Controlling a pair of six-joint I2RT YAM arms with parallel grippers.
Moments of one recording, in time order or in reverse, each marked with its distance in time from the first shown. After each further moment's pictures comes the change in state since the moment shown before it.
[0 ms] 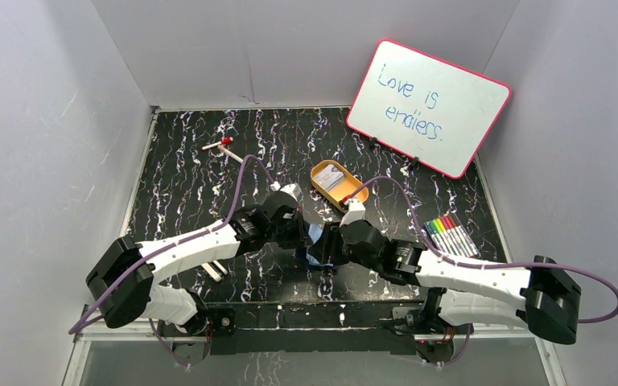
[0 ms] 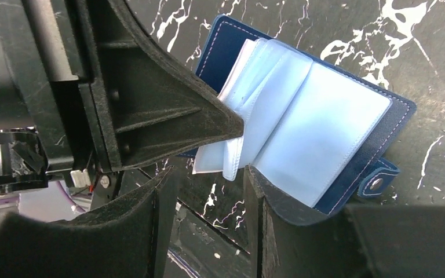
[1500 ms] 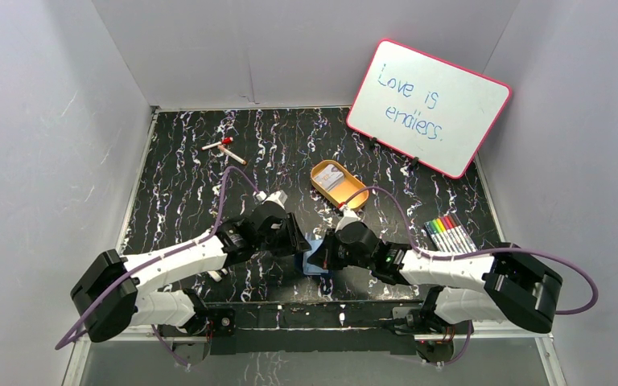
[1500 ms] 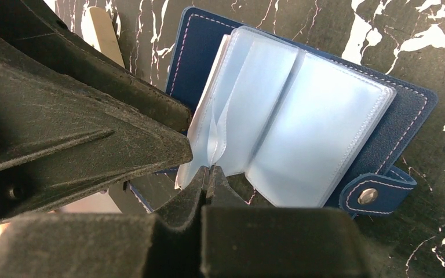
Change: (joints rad) left arm 0.000 -0.119 -0.143 0.058 -0.014 -0.148; right arm -0.073 0.193 -0.126 0.295 -0.228 0.108
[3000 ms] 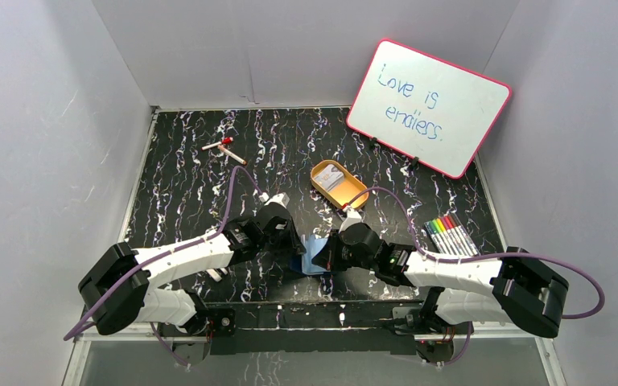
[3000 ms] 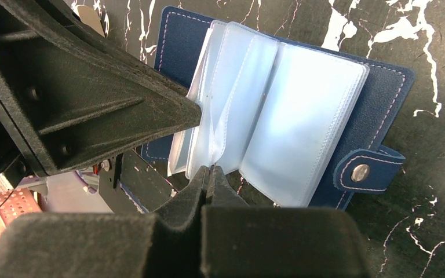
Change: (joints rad) left arm 0.000 0.058 0.000 -0.002 -0.035 0.045; right arm -0.001 -0.054 -0.014 -0.057 0.024 -0.015
